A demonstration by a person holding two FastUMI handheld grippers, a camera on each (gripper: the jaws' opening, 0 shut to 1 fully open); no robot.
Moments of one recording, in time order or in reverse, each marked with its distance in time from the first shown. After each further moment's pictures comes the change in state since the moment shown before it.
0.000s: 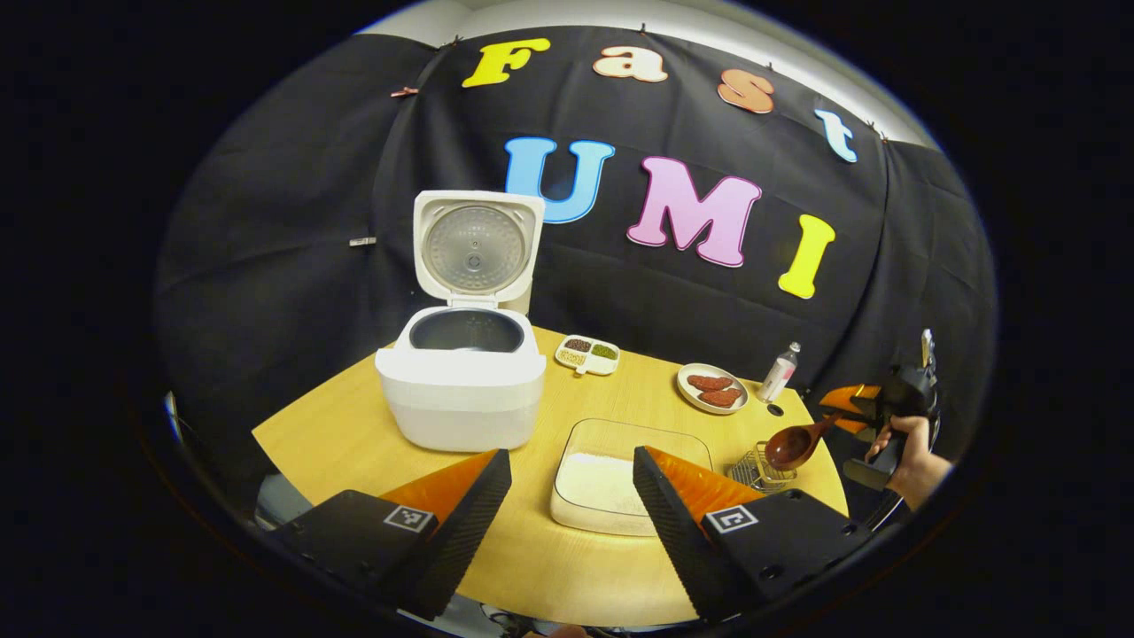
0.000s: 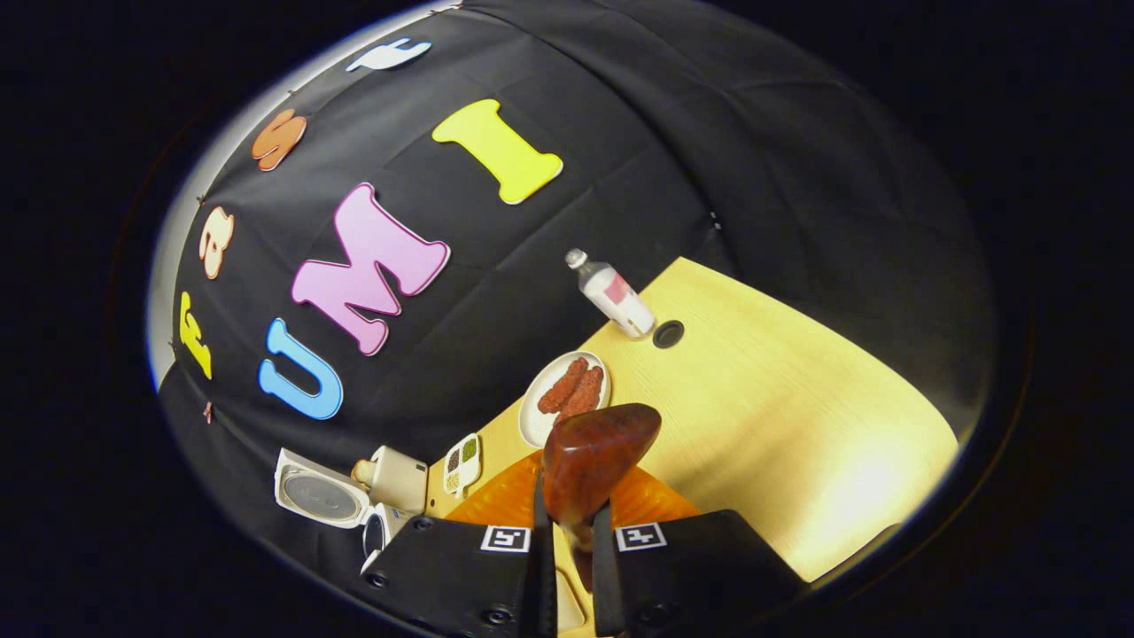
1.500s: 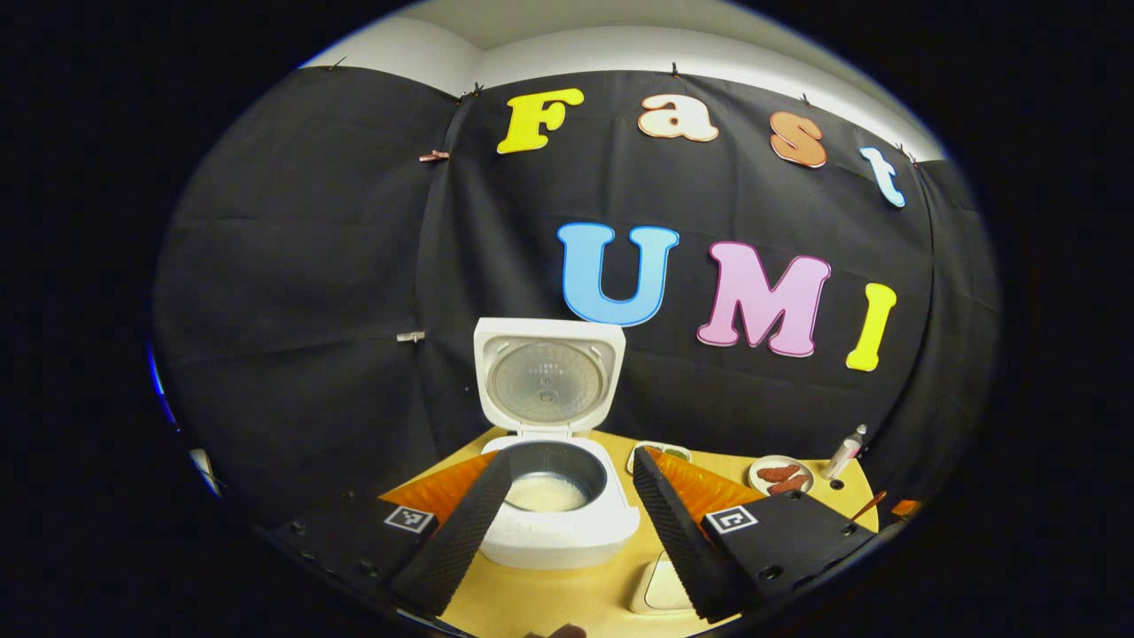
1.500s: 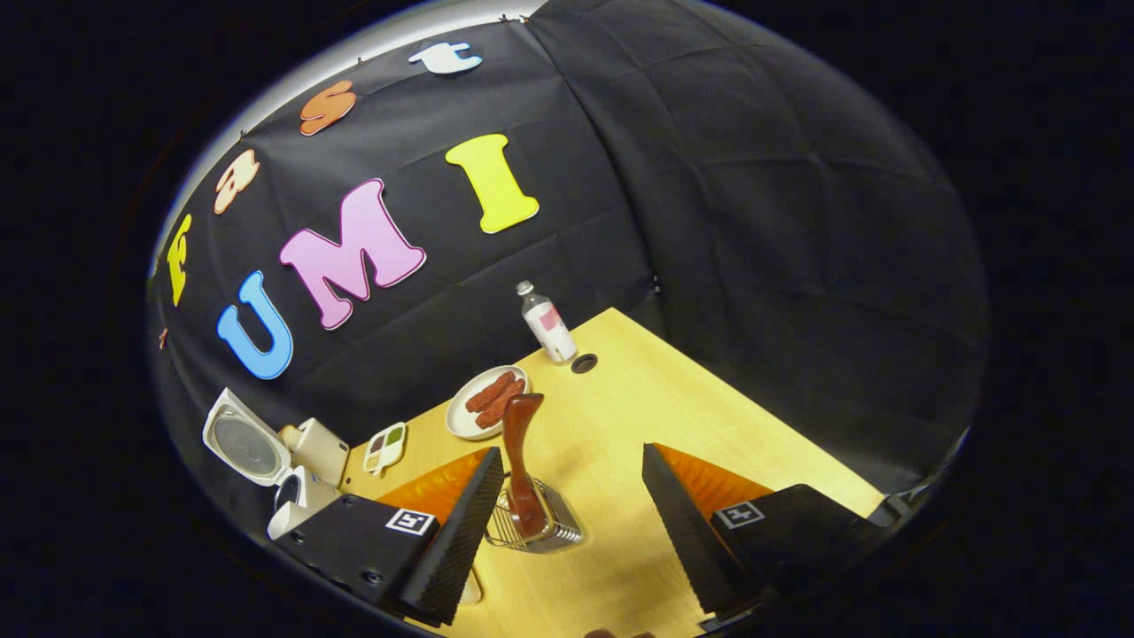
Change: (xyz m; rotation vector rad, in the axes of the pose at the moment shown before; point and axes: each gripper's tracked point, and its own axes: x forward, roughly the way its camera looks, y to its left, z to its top) left arm 0.046 0.099 0.219 0.072 -0.255 0.144; right arm -0.130 -0.057 -0.001 -0.260 -0.195 -0.211
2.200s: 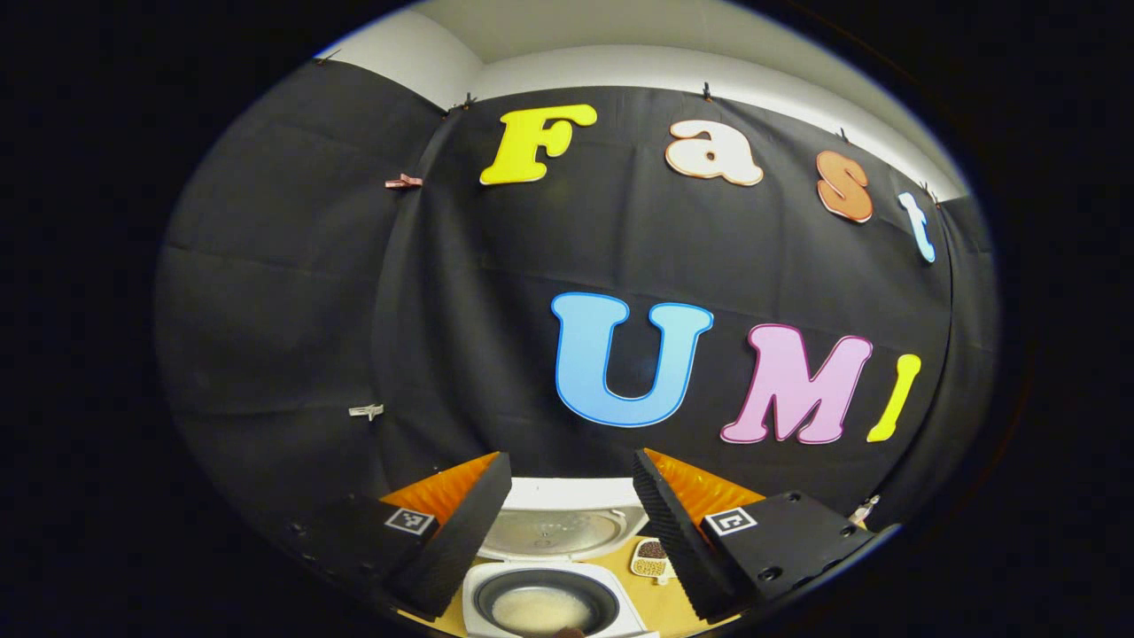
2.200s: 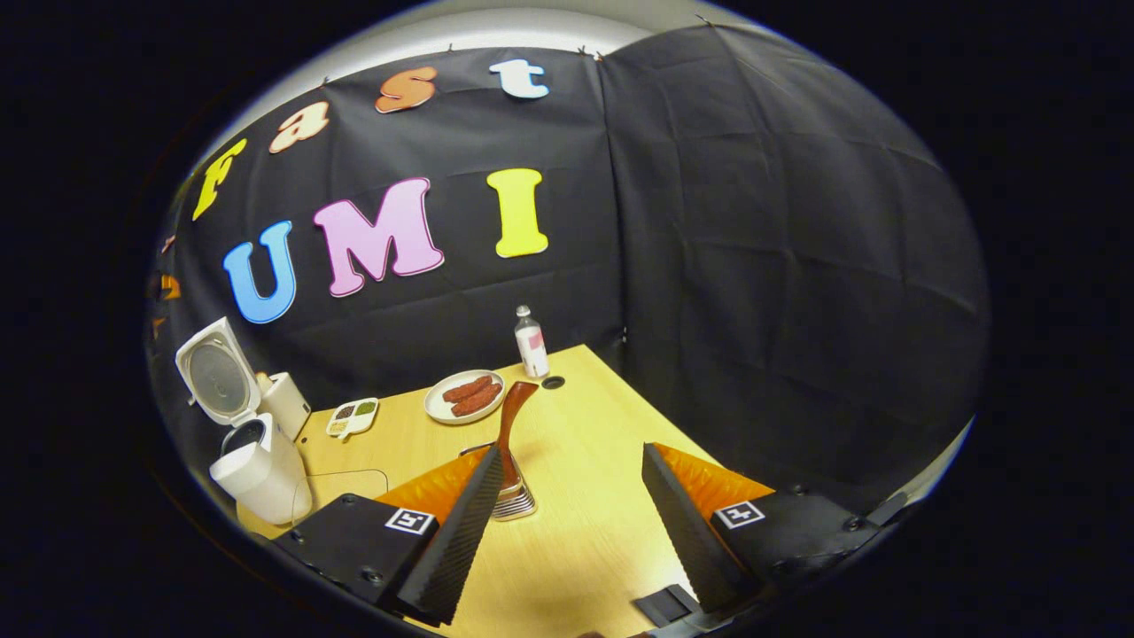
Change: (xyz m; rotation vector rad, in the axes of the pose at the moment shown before) left arm 0.206 0.032 0.138 -0.002 -0.119 -0.070; right arm -0.109 0.032 0.006 -0.285 -0.182 -0.090
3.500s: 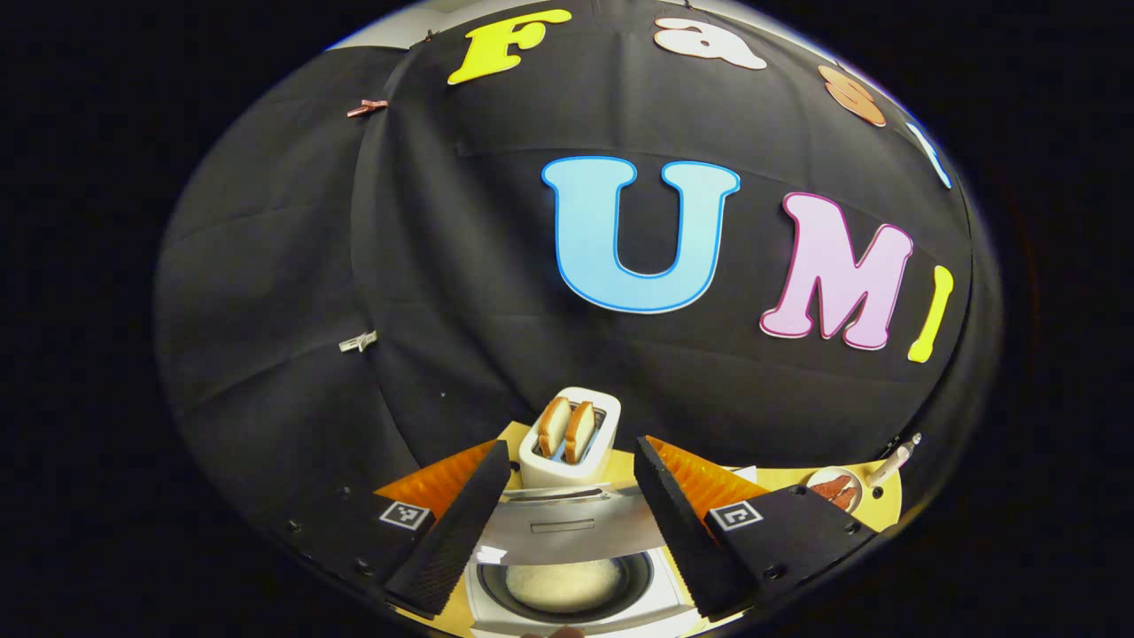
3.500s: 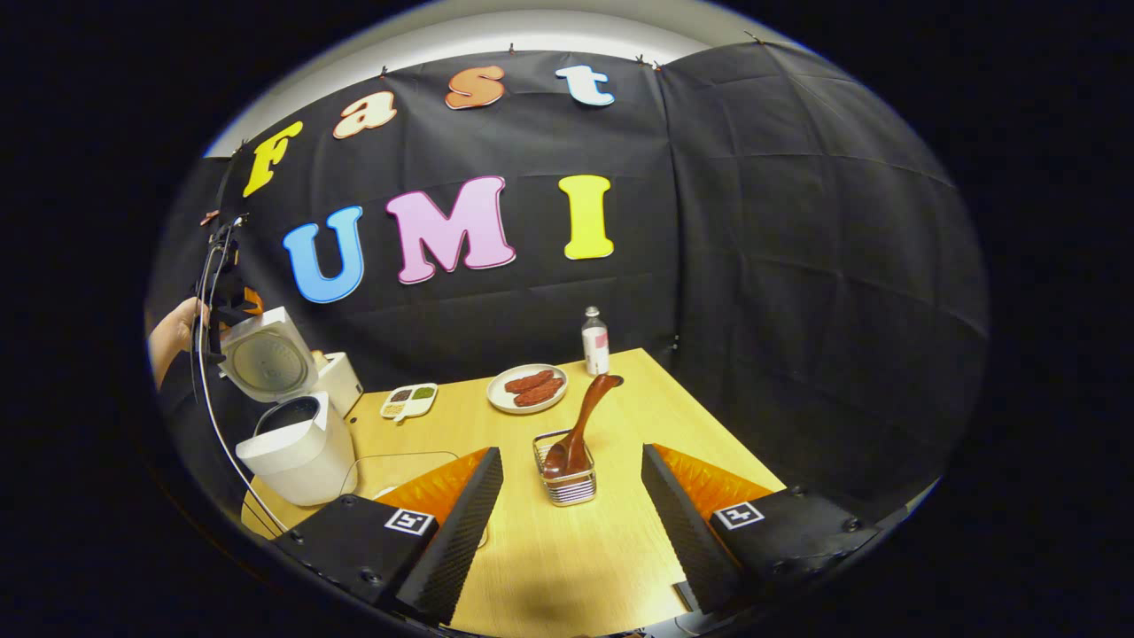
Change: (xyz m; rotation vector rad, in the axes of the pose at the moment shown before) left arm 0.026 -0.009 -0.129 0.059 0.340 0.034; right arm -0.043 0.081 -0.017 -0.043 0.032 0.196
